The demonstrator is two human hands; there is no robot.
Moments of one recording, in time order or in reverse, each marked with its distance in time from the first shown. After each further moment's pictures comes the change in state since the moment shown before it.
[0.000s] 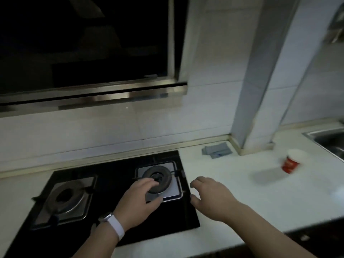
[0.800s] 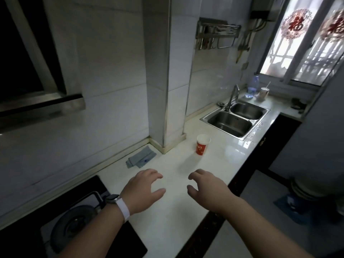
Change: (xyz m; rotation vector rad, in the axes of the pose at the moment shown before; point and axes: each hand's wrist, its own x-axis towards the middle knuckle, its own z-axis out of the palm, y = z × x) left_hand 0.163 0.139 0.096 0.074 -0.369 0.549; right_hand -0.069 0.115 -0.035 0.009 0.179 0.662
